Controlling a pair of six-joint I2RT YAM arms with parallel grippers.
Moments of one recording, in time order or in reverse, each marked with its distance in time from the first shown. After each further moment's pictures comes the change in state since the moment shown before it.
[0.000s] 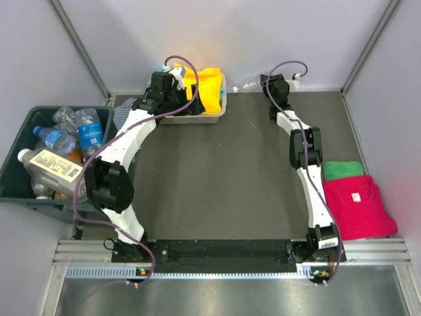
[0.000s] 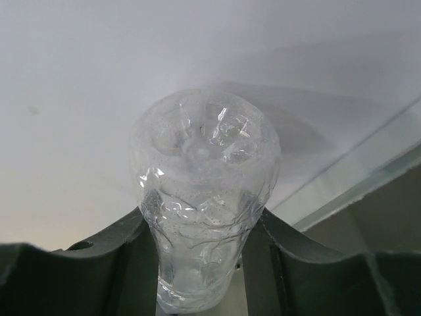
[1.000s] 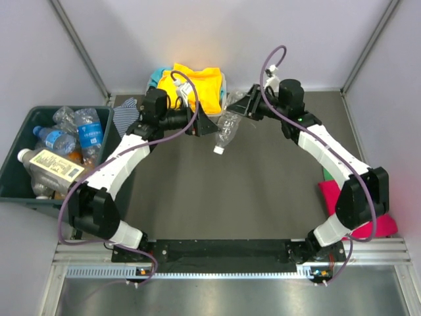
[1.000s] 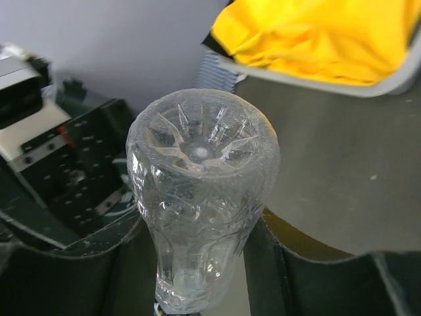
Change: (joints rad) left arm -0.040 -0.275 -0.372 0.354 0.603 -0.164; right arm 0.224 -1.263 -1.011 -0.424 -0.697 -0.365
